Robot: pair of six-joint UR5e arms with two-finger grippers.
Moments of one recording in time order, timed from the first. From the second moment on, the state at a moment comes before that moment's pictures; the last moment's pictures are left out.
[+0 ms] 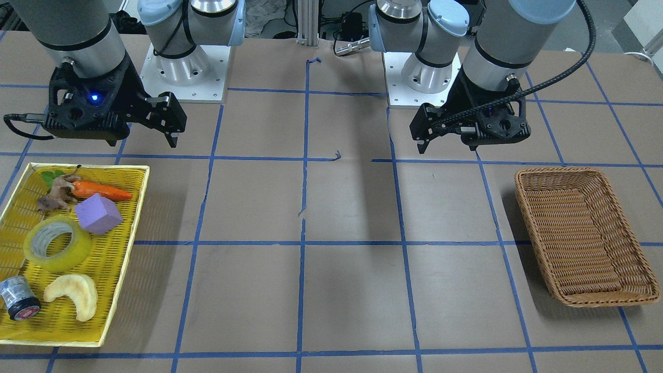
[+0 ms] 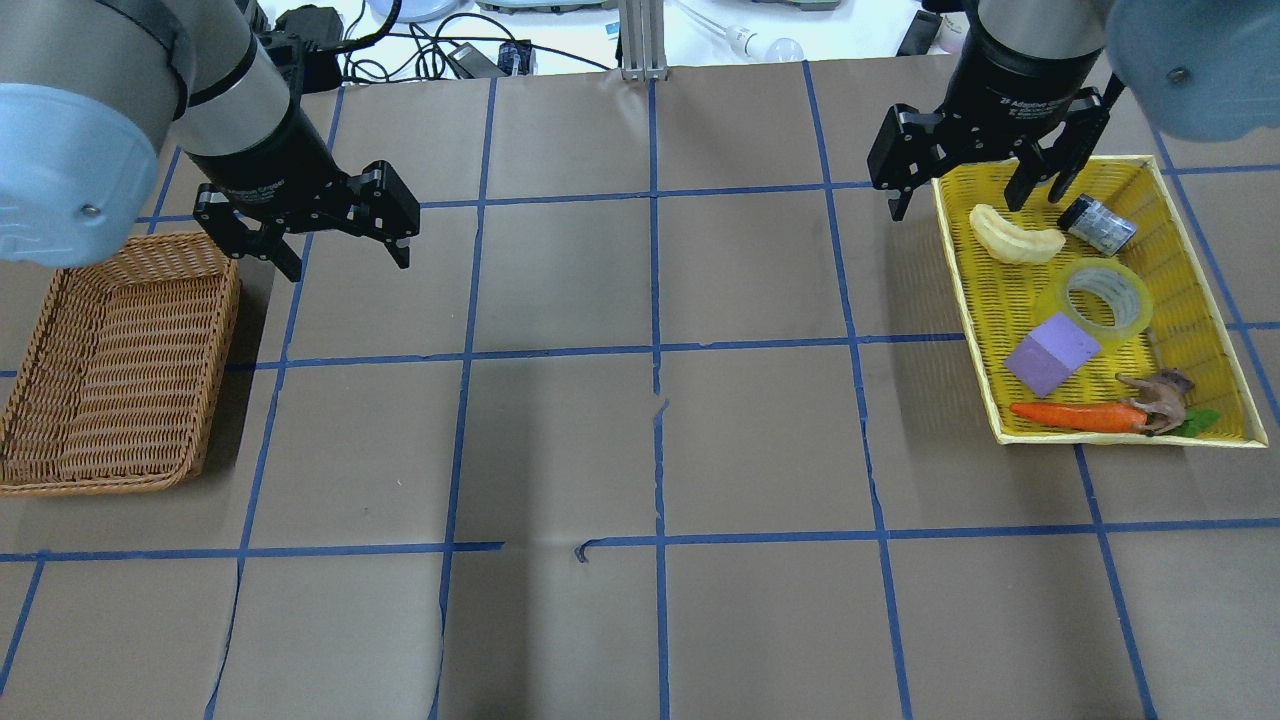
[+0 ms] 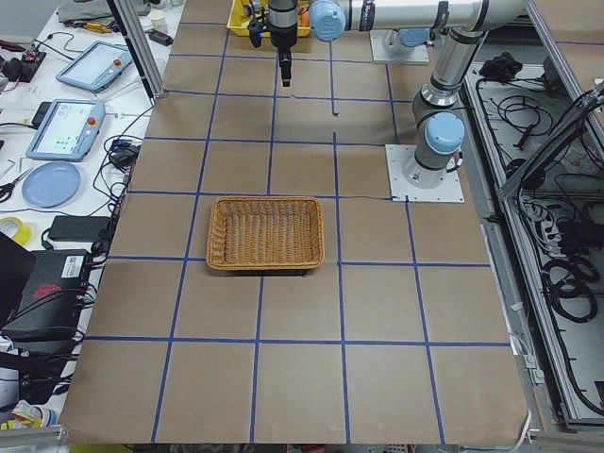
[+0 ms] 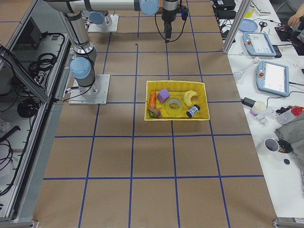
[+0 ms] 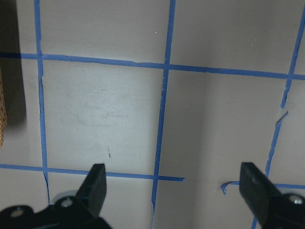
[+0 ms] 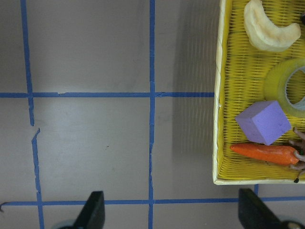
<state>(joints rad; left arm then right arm) -1.56 -1.58 -1.62 -1.52 1.57 -0.08 1.57 -1.52 1.51 -1.55 -1.61 -0.01</state>
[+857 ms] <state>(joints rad) -1.56 -1.58 -1.62 -1.52 1.56 -0.09 1.57 -1.52 1.51 -1.54 -1.61 -0.01</state>
